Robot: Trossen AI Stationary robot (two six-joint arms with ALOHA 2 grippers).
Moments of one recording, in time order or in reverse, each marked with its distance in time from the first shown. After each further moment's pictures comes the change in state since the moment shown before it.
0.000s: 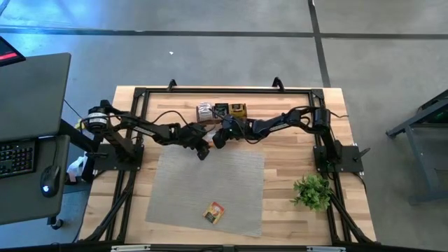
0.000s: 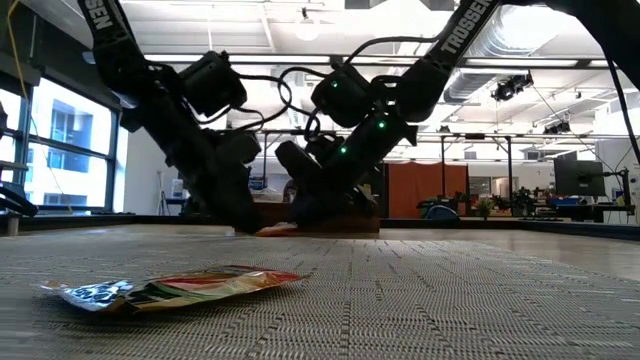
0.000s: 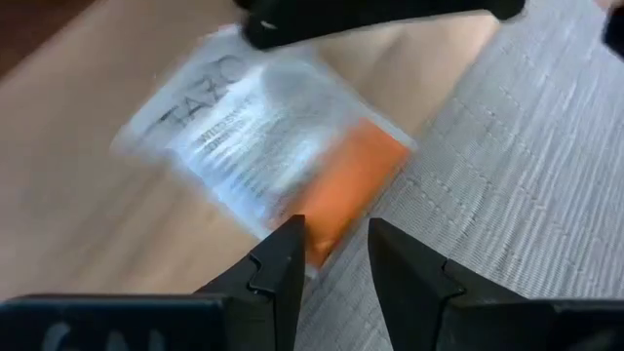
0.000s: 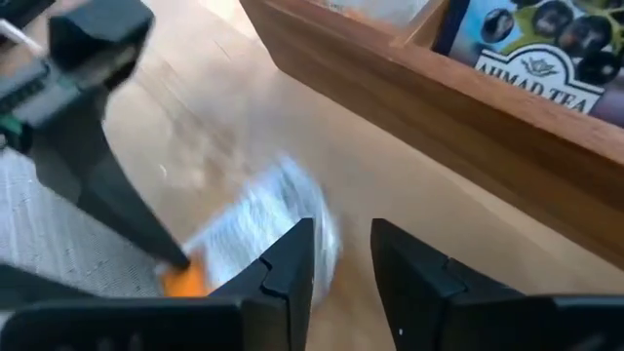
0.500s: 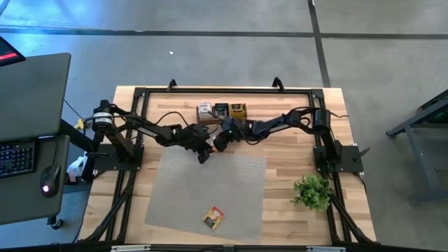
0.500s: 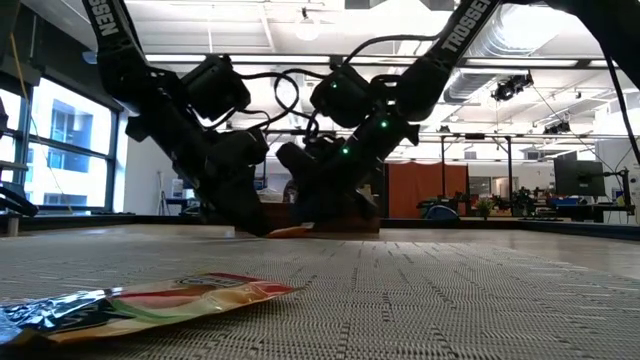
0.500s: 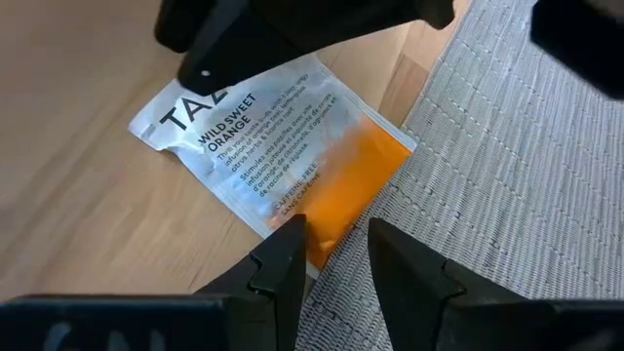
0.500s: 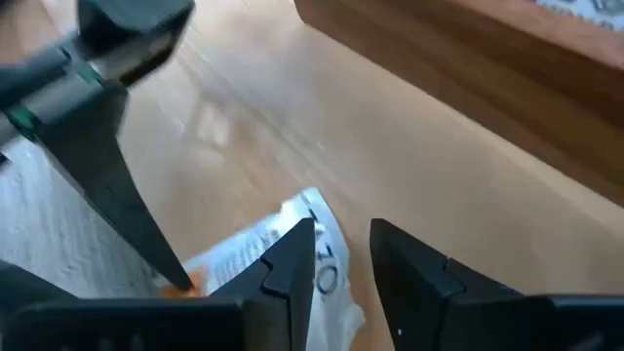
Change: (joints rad) left arm -0.008 0.060 0.001 0.098 0.104 0.085; right arm 0.011 -0.001 0.000 -0.037 -0.054 -0.020
